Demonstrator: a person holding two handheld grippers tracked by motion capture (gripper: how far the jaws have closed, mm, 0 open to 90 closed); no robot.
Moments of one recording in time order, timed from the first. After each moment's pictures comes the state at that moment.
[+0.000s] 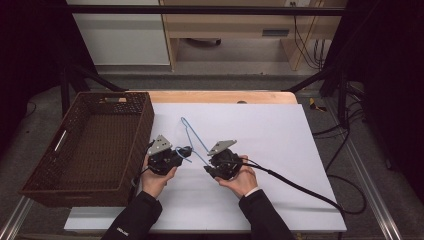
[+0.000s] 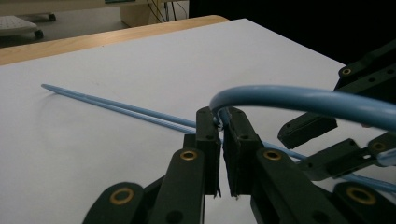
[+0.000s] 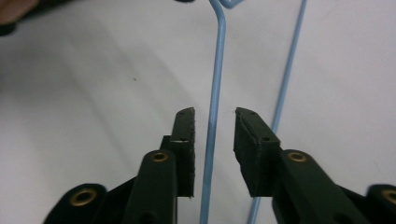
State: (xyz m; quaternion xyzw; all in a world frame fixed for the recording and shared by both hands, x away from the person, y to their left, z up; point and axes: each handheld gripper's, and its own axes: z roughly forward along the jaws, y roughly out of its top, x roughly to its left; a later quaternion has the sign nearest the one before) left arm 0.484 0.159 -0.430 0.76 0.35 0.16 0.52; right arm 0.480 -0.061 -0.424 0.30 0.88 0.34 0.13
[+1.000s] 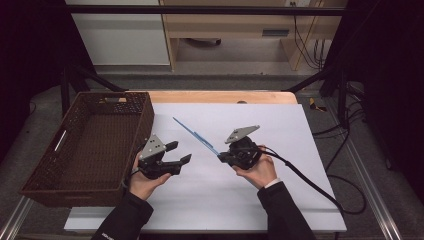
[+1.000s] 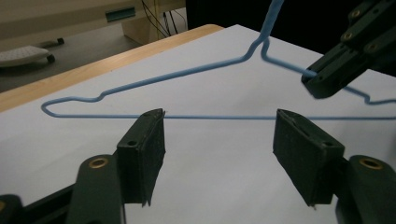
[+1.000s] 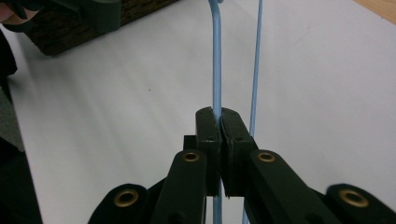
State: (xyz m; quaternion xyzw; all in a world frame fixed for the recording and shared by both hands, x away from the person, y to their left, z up) left arm 0.456 0.174 -0.388 0.78 0.30 0.20 0.50; right arm 0.480 -0.112 -0.368 0.28 0.88 0.38 0.10
